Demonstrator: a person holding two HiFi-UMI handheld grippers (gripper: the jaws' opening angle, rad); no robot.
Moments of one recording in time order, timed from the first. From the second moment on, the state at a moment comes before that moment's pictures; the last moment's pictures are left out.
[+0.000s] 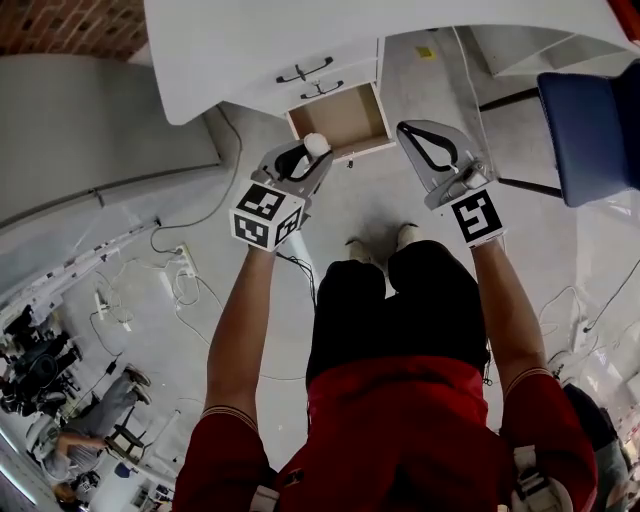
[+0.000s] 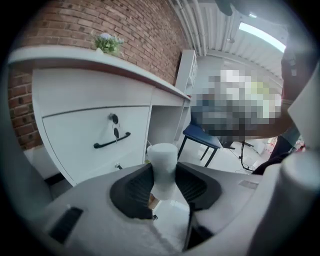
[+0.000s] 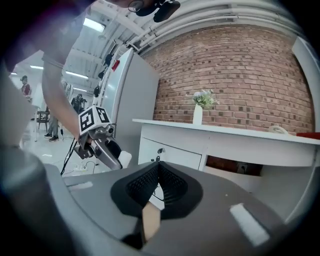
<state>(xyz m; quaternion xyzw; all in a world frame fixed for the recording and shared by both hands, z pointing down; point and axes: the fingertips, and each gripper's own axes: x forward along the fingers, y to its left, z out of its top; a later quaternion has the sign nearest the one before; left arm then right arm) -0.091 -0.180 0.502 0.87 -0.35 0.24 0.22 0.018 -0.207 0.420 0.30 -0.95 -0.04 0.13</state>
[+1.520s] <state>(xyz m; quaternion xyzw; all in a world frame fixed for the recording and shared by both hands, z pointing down) -0.106 -0.270 0.922 0.77 -0.33 0.39 0.38 -0.025 -0.283 0.720 0.28 -0.95 -0.08 0.11</state>
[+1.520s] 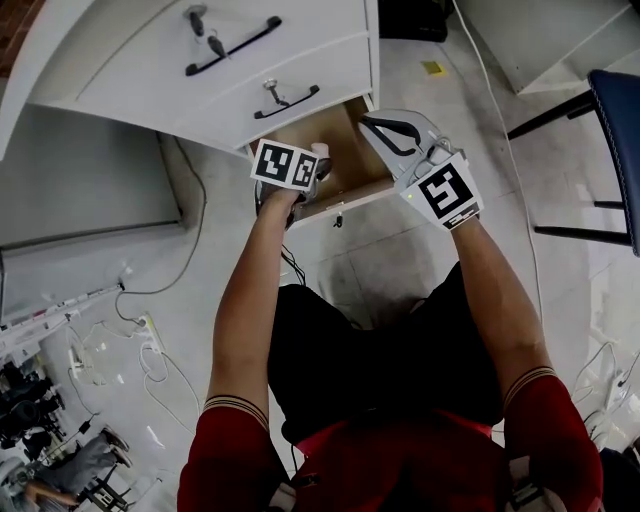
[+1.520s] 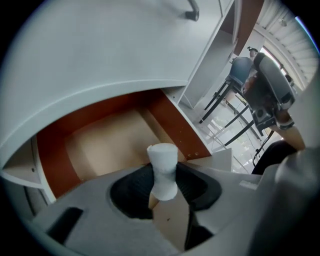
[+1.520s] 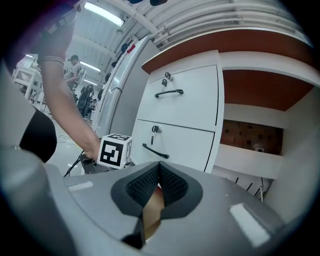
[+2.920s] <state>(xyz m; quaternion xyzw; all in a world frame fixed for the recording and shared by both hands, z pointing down) -0.117 -0.267 1.017 0.70 -0.33 0.45 0.44 -0.011 -0.298 0.735 0.28 -0.95 -0.03 0.12</state>
